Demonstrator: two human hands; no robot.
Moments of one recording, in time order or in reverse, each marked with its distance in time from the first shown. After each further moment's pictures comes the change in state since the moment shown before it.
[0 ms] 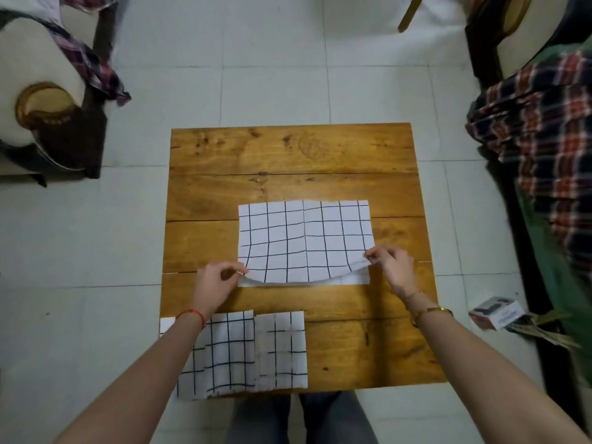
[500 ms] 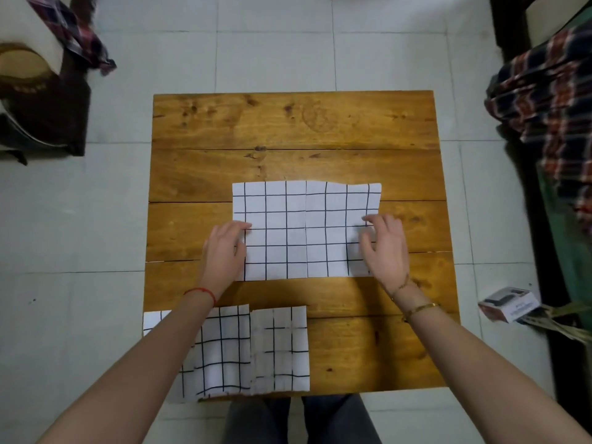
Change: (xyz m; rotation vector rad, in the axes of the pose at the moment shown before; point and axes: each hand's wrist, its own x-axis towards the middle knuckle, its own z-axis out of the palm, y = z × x) left_hand 0.053 -0.014 0.039 0.306 0.147 0.176; right_hand 0.025 0.014 0.052 -0.563 0.206 -0.532
